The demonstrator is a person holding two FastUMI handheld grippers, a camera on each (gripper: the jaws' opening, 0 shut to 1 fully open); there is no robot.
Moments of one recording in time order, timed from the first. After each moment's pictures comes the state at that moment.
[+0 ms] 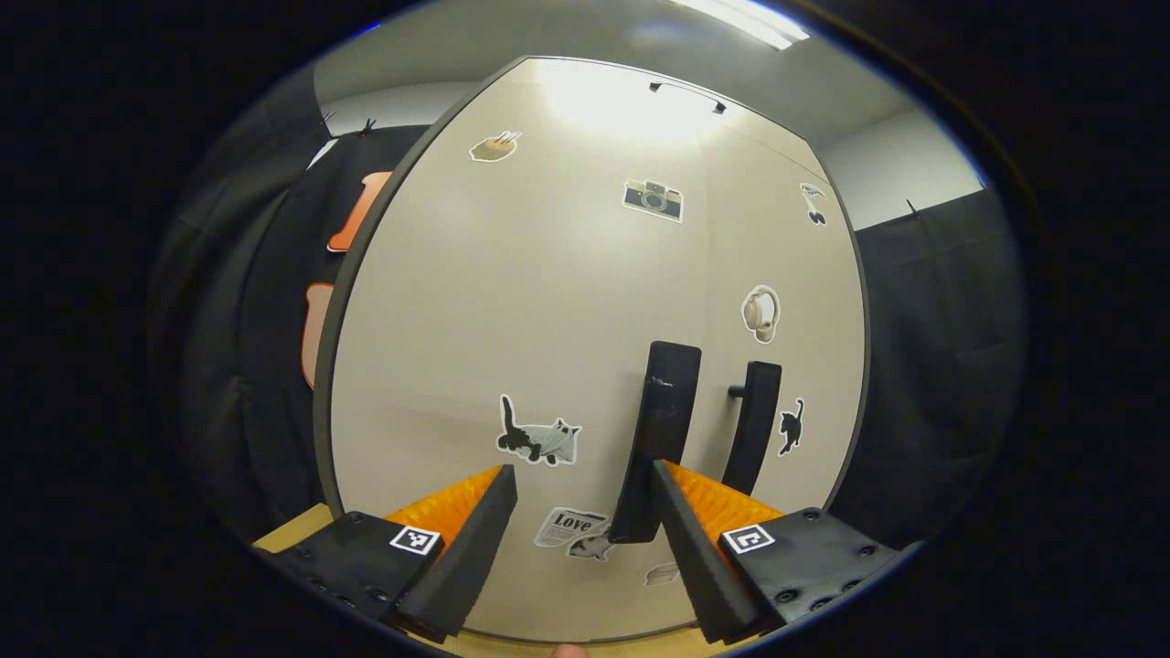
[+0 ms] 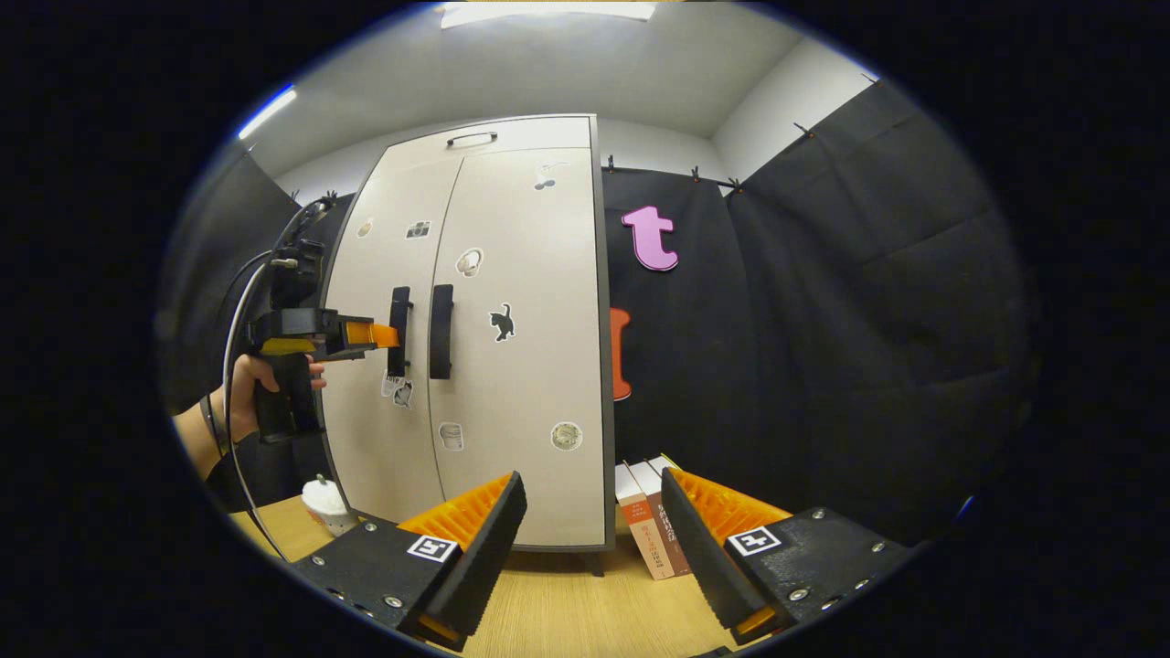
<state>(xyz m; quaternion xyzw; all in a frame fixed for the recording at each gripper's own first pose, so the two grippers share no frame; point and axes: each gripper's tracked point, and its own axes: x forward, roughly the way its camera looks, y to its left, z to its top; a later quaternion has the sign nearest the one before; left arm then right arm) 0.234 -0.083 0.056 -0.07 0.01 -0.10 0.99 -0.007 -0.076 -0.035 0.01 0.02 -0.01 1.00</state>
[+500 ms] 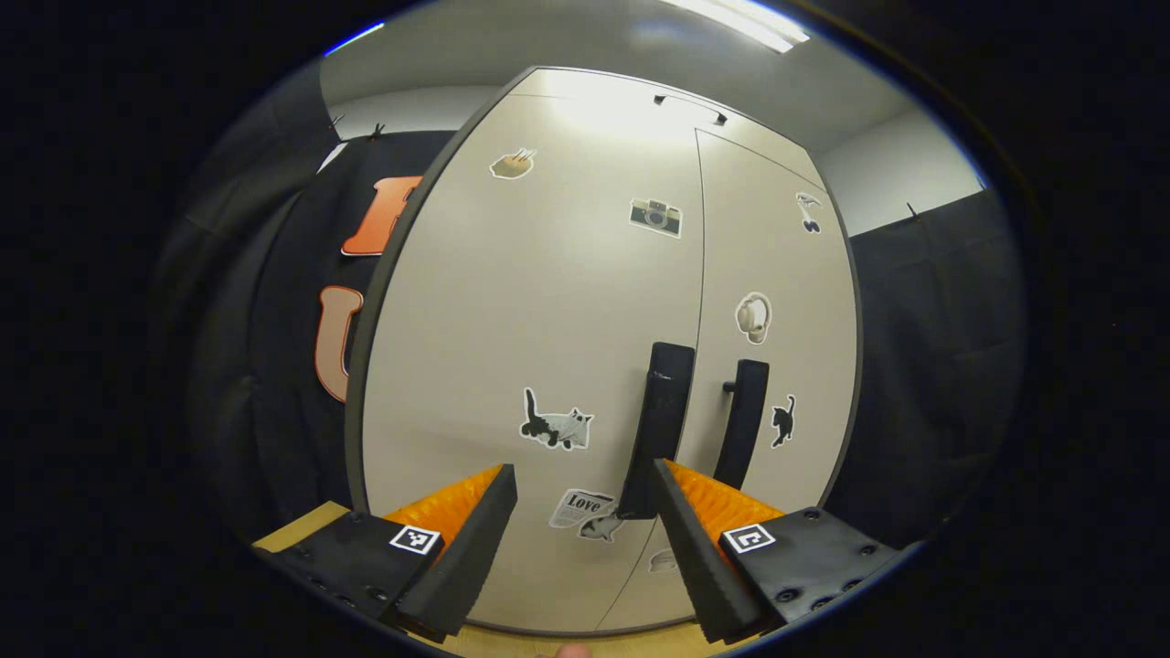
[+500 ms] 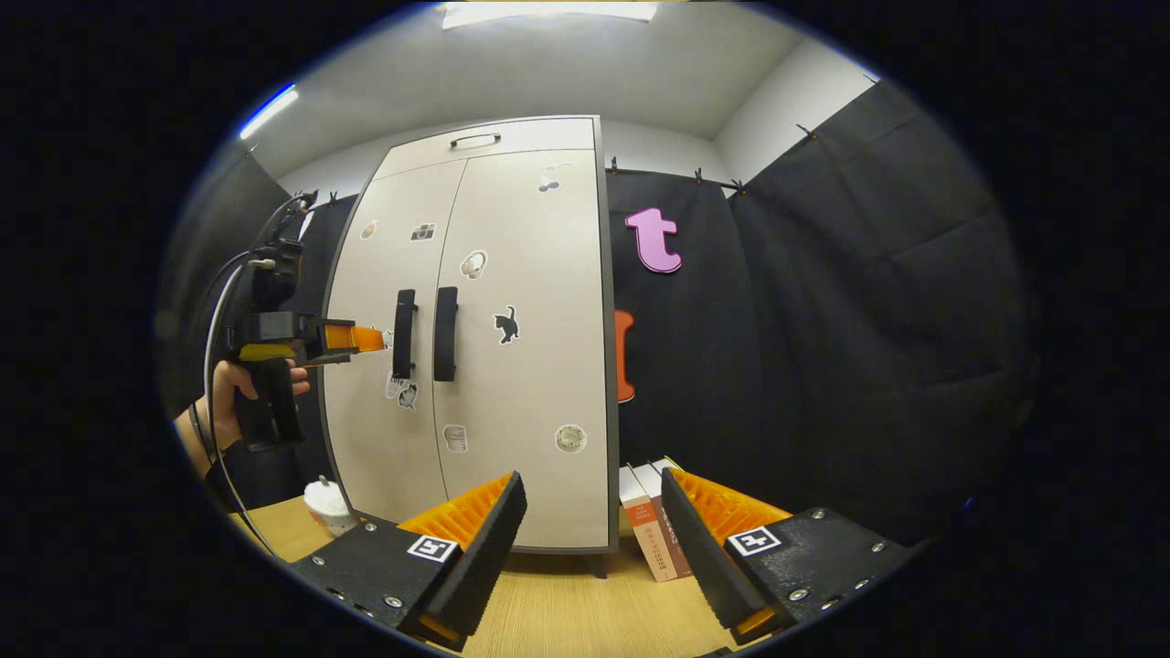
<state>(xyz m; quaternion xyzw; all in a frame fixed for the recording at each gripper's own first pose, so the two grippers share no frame) 0.181 -0.063 0.059 -0.06 0.00 -0.09 0.99 -0.005 -0.070 -0.033 0.01 0.02 -0.01 1.00</state>
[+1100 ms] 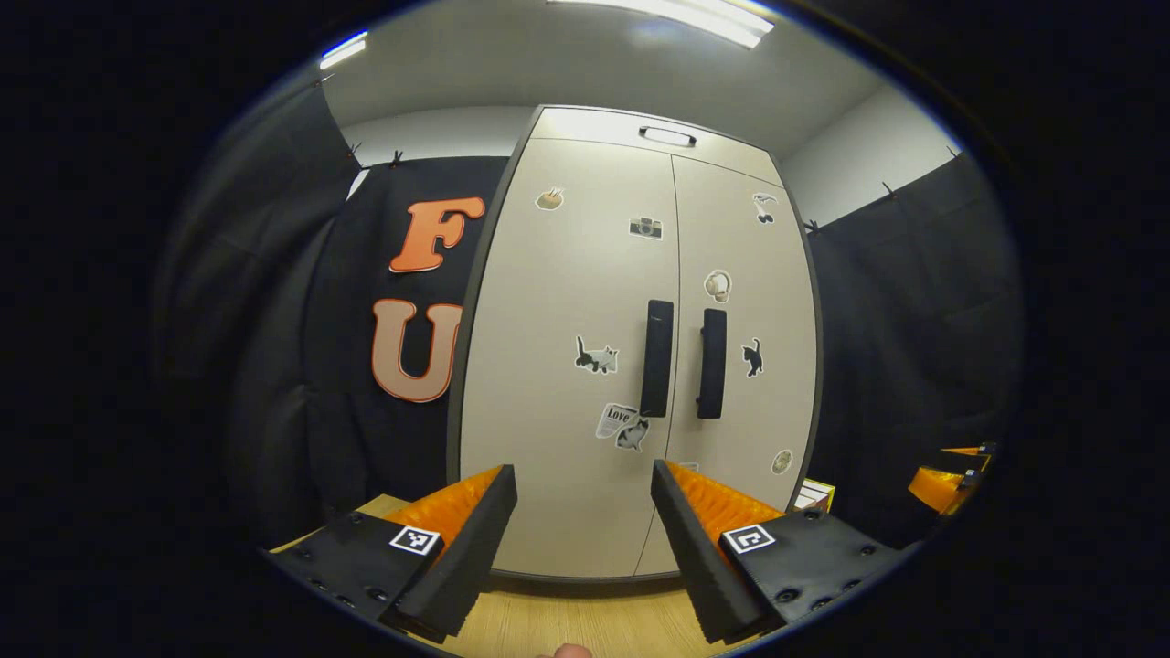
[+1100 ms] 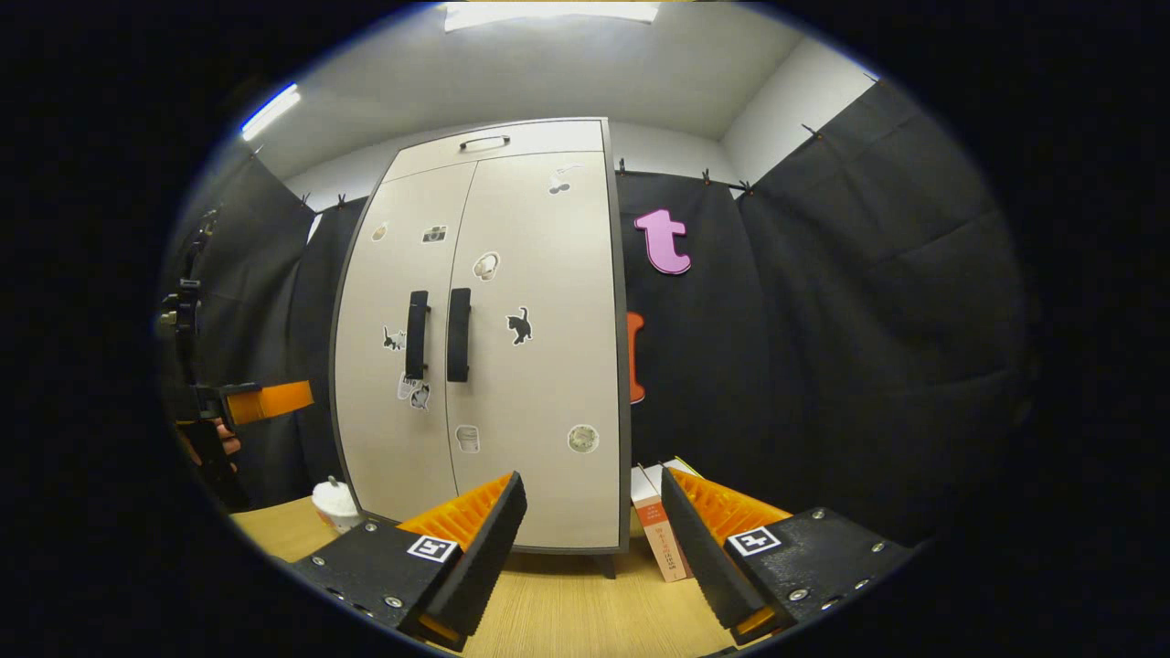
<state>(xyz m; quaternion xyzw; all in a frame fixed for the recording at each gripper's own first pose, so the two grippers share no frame) 0.054 -0.027 0.008 -0.04 0.00 -0.05 1.00 -0.011 -0.060 -0.036 0.01 0.02 0.01 1.00</state>
